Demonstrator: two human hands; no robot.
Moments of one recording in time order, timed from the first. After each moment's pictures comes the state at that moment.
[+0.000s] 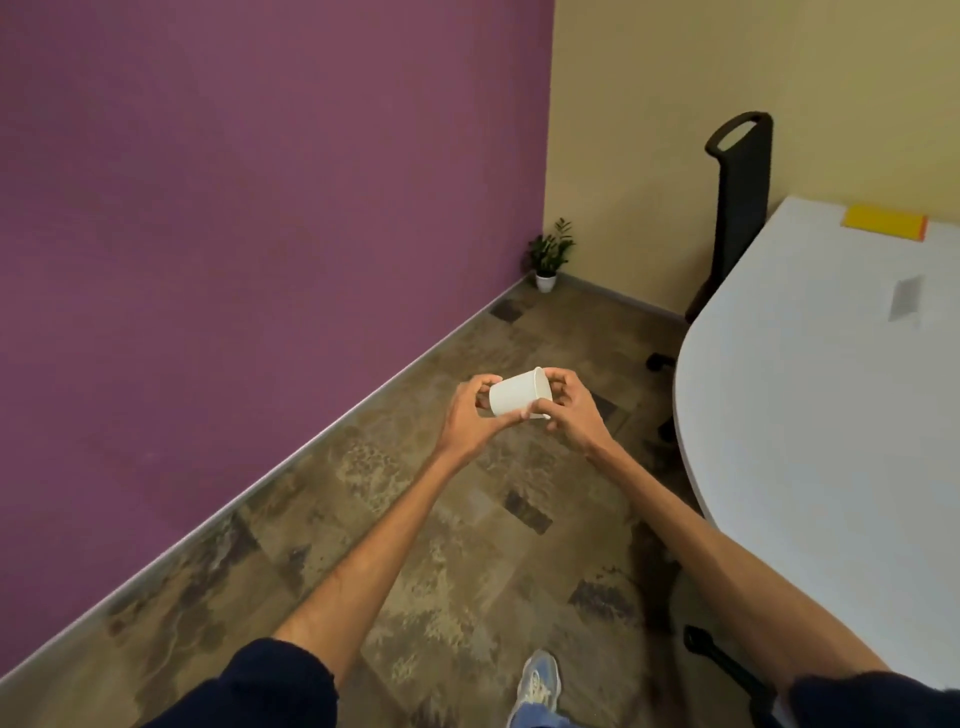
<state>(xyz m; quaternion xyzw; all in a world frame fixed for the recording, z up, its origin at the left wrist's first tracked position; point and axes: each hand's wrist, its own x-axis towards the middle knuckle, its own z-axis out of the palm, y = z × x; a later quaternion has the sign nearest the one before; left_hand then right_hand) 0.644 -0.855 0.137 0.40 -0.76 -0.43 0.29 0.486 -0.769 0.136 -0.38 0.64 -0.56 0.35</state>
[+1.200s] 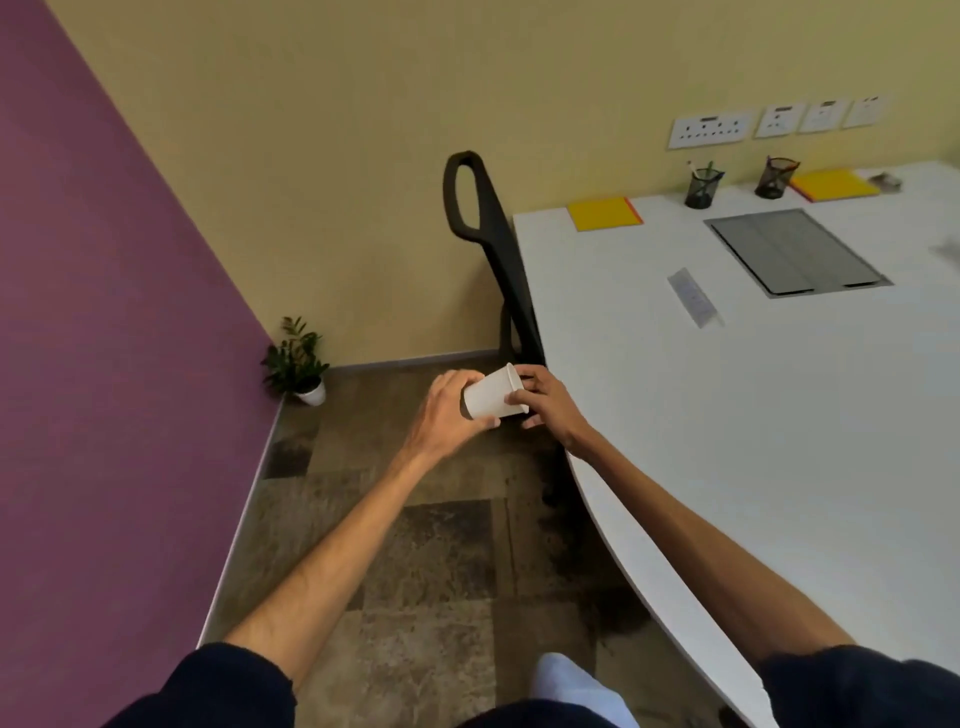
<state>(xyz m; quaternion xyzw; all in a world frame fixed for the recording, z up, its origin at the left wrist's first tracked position) 0.065 -1.232 0.139 0.03 -0.94 -0.32 0.10 -0.003 -1.054 0.121 -0.14 0.75 -0.62 0.17</state>
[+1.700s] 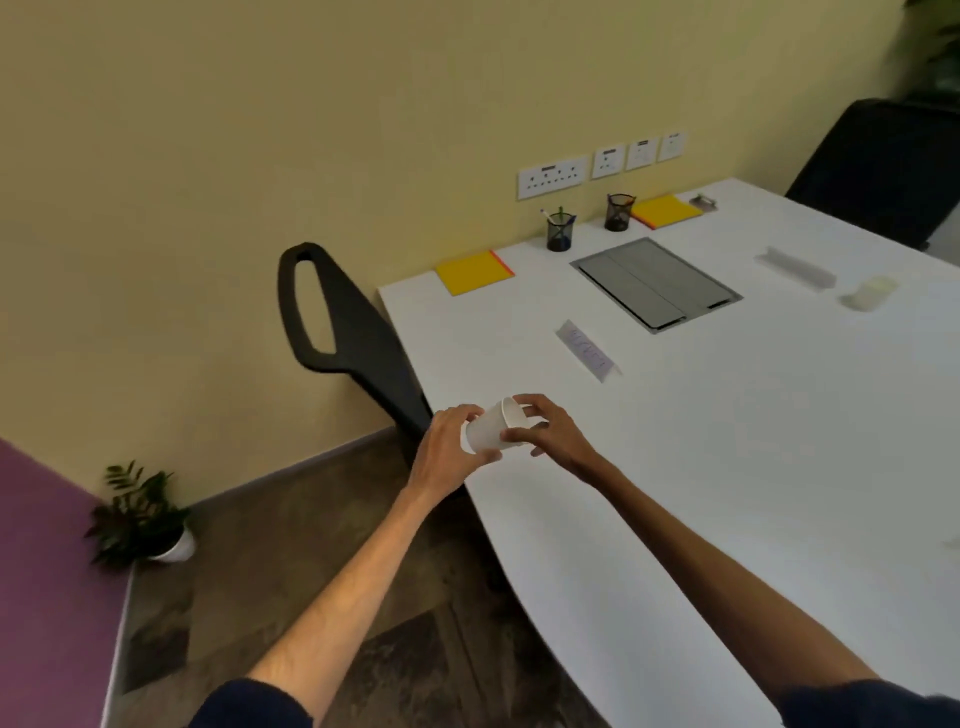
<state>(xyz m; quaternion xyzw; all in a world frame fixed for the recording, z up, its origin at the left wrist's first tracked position) -0.181 -1.156 0.128 -0.09 -0.92 -0.38 0.03 -0.191 -0.961 0.127 0.00 0.79 -0.61 0.08</state>
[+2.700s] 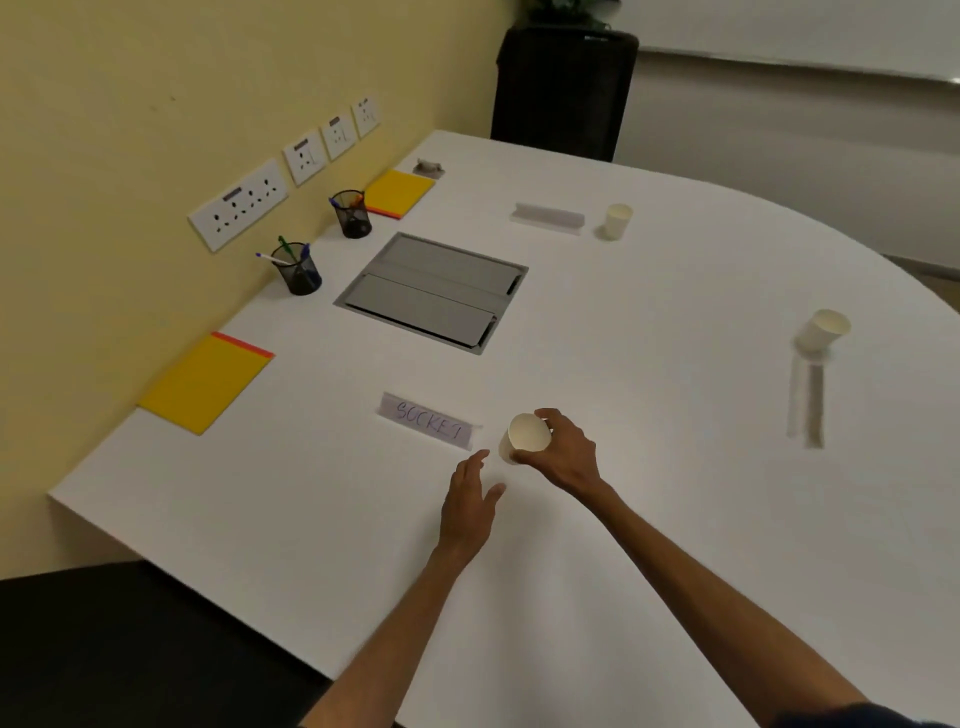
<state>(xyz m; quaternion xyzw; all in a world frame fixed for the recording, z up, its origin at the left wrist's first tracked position) -0.414 -0.947 0.021 -0.30 -0.84 -0.39 -0.23 -0.339 -0.793 0.067 0.42 0.81 -0.40 -0.06</state>
